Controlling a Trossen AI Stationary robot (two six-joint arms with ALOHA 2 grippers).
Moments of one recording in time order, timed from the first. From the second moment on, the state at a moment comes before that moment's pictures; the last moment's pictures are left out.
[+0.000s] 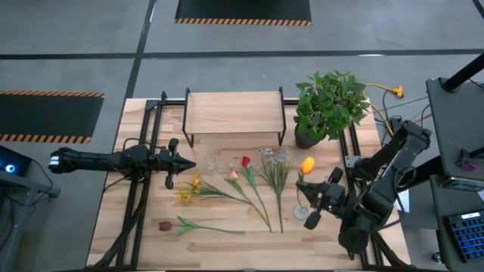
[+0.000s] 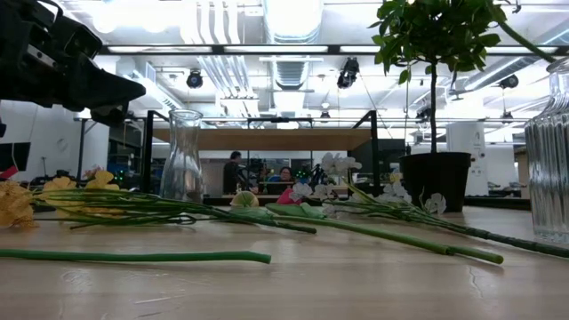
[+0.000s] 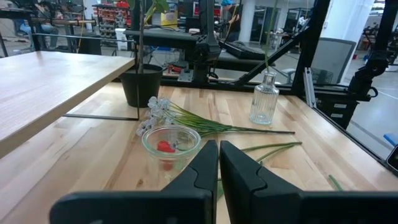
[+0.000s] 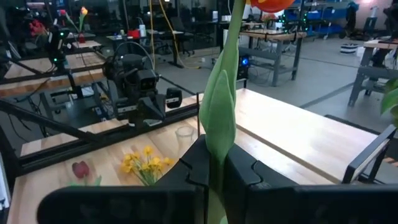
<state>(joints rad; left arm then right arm) -0.01 0.25 0.01 0.14 -0.01 -0.08 0.90 1.41 1.24 -0.67 1.42 0.93</state>
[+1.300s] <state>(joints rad) -0.01 0.25 0.01 0.14 -0.01 -0.08 0.96 1.42 1.02 -0.66 1.37 1.13</state>
